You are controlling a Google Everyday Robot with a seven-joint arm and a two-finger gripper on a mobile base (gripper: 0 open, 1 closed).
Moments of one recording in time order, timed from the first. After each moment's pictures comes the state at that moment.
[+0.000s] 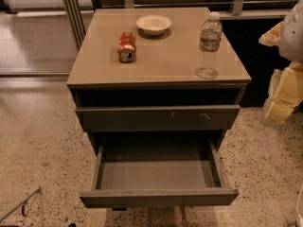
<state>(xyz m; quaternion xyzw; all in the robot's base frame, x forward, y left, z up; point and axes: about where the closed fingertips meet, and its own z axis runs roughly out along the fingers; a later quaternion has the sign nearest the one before) 0.438 -0.217 0.976 -0.60 0.78 -0.03 0.16</state>
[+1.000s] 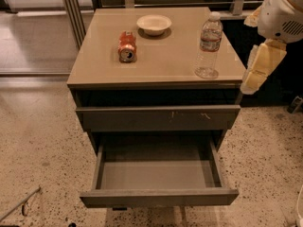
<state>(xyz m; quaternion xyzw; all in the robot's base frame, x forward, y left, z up) 0.526 -0.221 0.972 -0.60 0.77 -0.05 0.20</state>
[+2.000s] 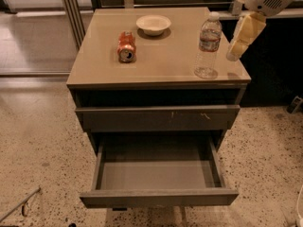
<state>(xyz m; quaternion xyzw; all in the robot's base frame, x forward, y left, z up) 0.625 -0.220 0.988 -0.59 0.77 -0.05 0.25</state>
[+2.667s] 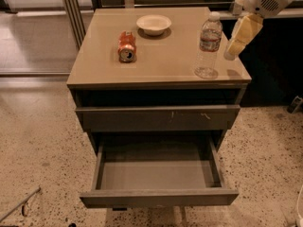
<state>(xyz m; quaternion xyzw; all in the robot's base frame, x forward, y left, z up) 0.640 -0.224 0.978 -0.58 0.77 -0.03 0.26</state>
